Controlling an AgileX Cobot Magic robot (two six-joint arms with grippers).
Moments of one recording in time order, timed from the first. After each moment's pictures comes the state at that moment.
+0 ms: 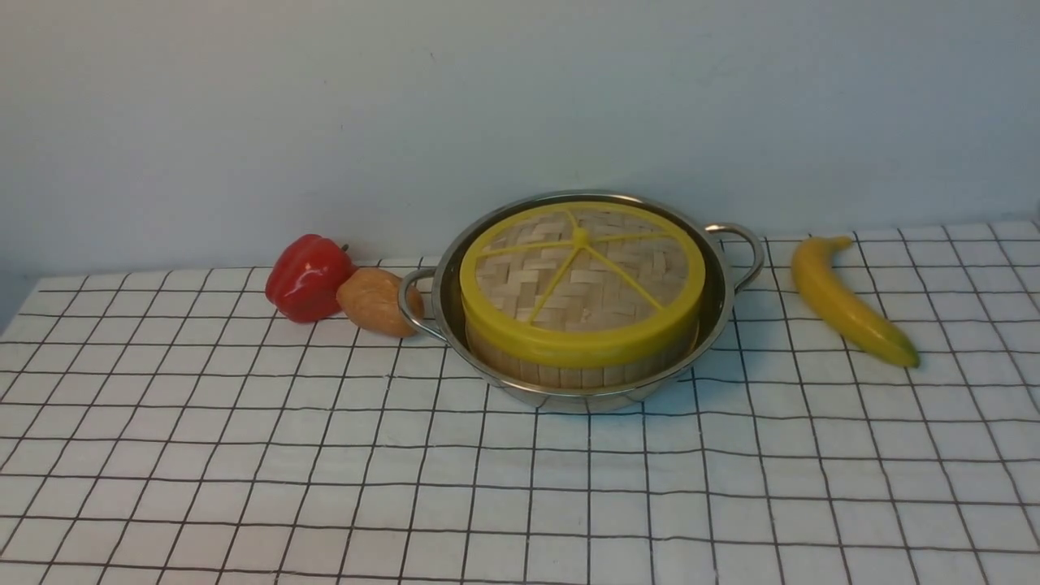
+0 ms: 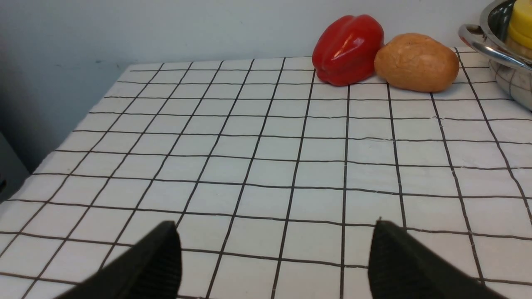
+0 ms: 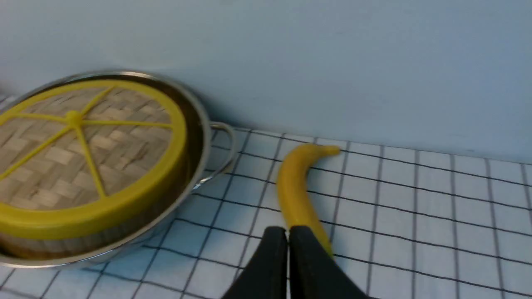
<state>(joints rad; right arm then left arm) 0.11 0.85 -0.74 -0.07 0.47 0.17 0.10 0.00 0.01 0.11 0.38 -0.04</state>
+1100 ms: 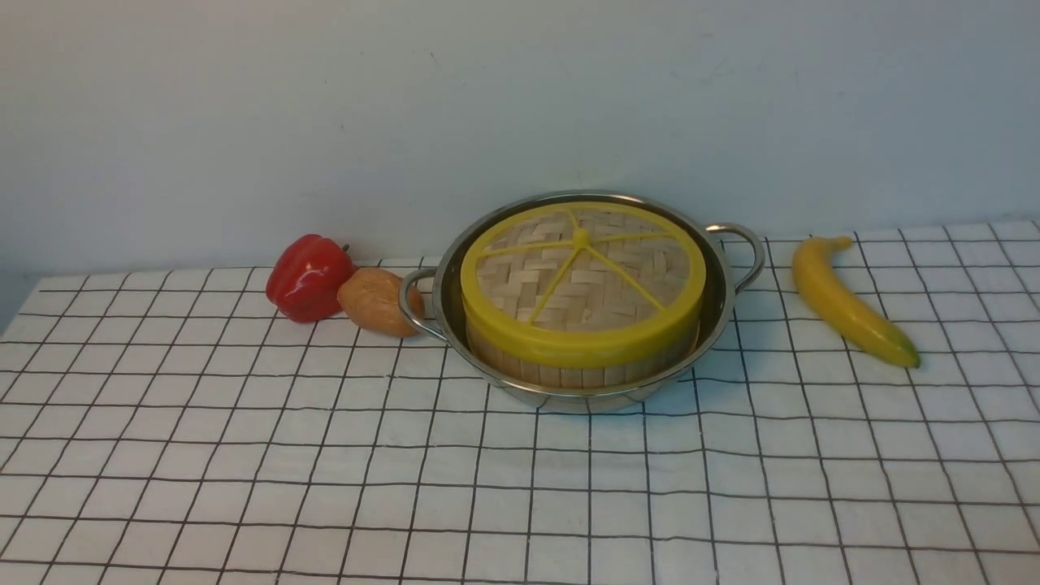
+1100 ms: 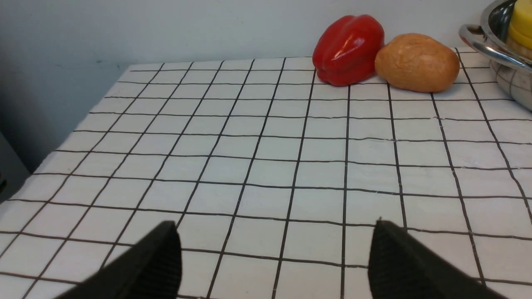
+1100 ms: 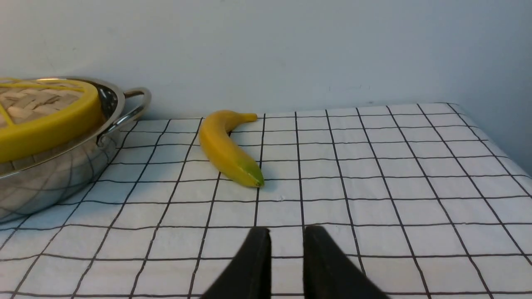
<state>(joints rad) -0.06 0.04 0.01 -0.05 0.30 0.20 0.10 0.00 0.01 0.11 0.38 -0.04</state>
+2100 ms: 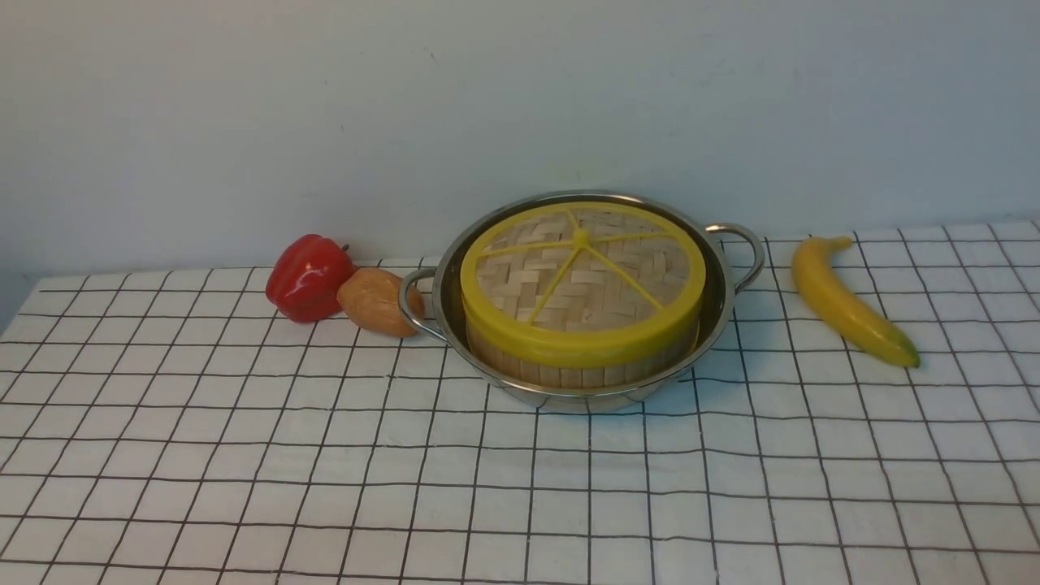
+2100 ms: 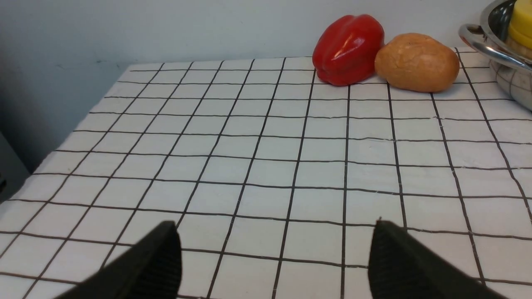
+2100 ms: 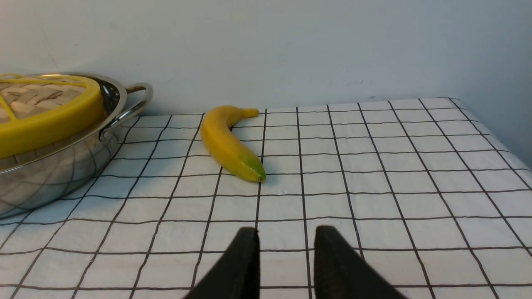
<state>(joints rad) -0.06 0.01 0.01 -0.03 0.35 0.18 0.10 0.00 0.01 0.11 0.38 -0.04</state>
